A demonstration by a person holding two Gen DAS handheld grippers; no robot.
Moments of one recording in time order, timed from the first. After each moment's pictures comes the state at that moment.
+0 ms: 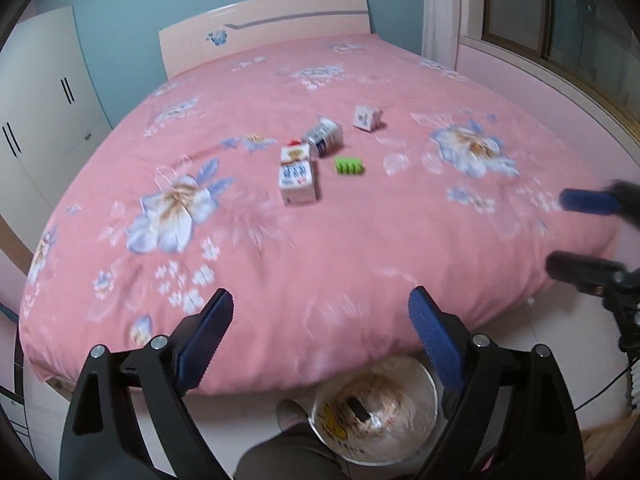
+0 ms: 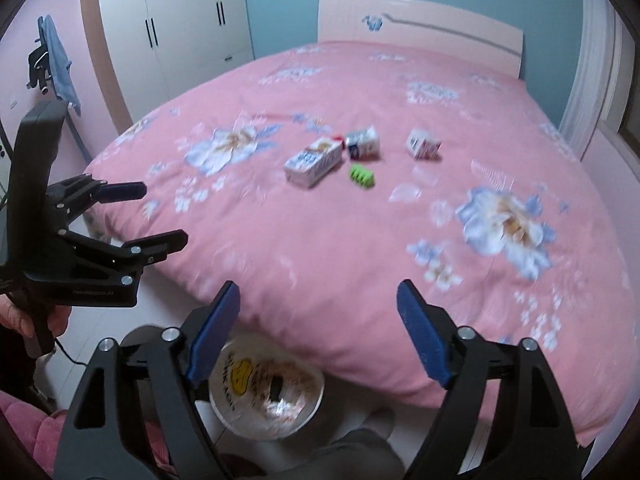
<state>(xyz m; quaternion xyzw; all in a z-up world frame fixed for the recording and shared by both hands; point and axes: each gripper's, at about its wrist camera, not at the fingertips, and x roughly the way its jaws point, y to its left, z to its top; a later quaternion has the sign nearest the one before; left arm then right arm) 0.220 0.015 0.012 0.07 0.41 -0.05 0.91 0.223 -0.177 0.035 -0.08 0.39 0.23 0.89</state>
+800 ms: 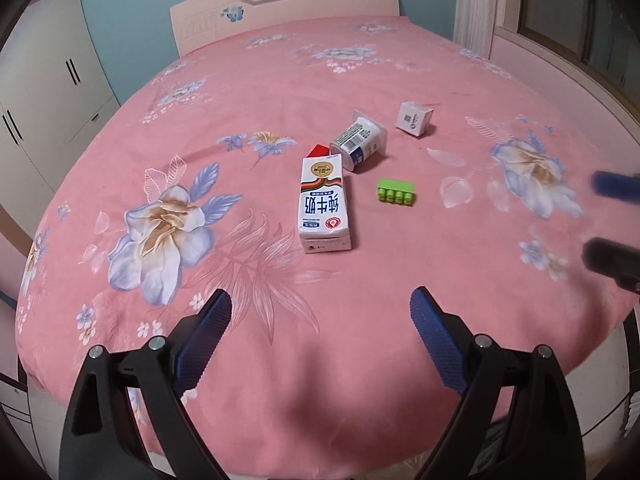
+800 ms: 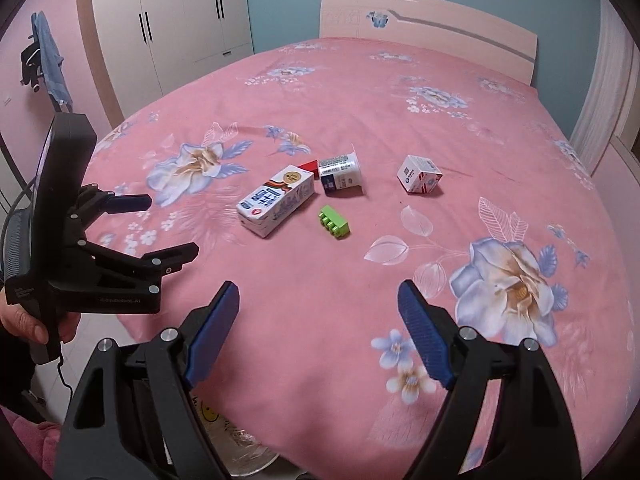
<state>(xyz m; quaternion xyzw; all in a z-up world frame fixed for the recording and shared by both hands) 0.352 0.017 -0.026 0.06 0.45 -0.02 0.89 0.361 -0.169 0.022 -0.10 0.41 0.24 0.88</state>
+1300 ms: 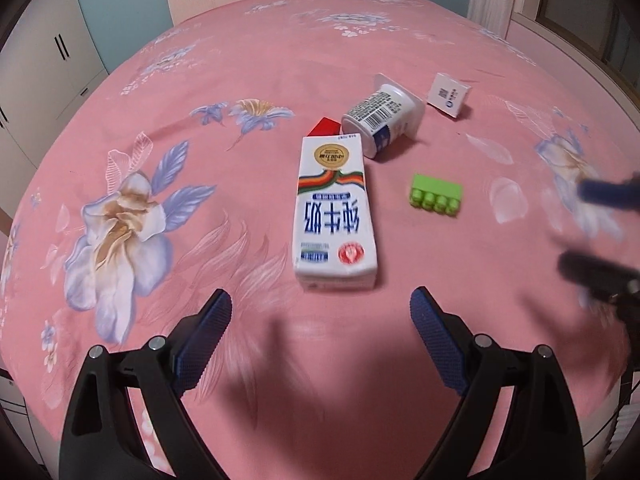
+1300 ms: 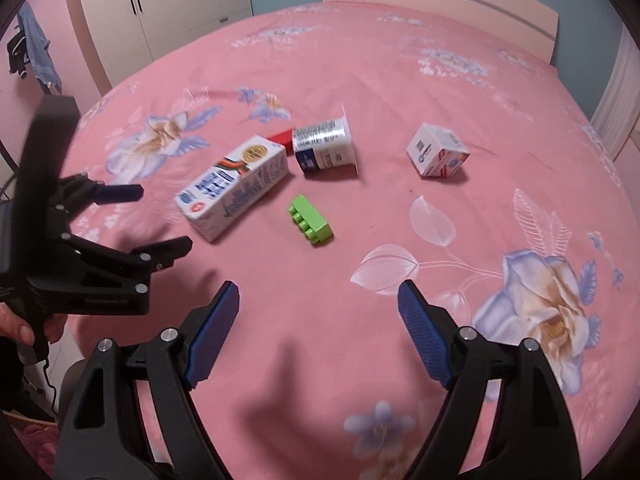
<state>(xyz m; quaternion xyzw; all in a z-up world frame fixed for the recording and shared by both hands) 0.435 0.023 -0.082 0.04 0.50 -0.02 0.87 0.458 -0.150 -0.045 -0.12 0.47 0.25 0.84</state>
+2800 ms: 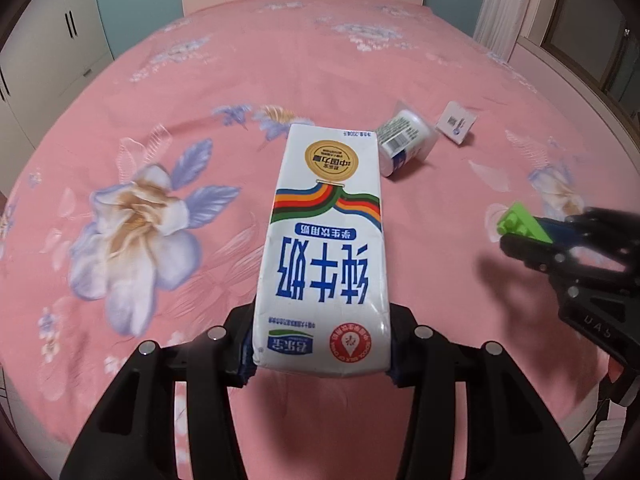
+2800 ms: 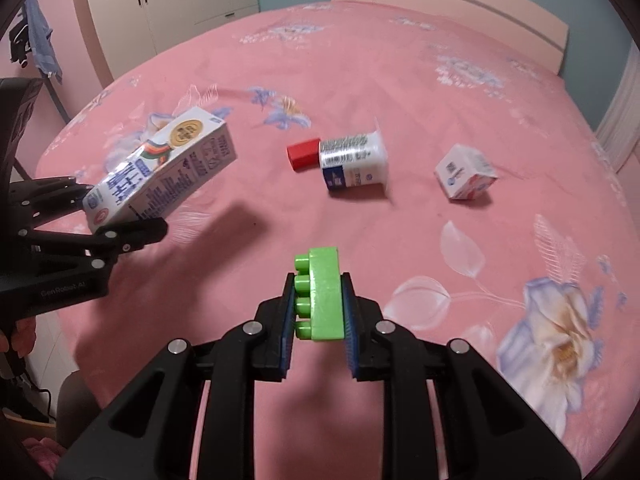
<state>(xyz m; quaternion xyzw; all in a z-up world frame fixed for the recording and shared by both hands) 0.419 0.056 -0.050 -0.01 0.49 -0.02 0.87 0.457 -0.113 -0.036 -0.13 0.45 0.24 0.85</state>
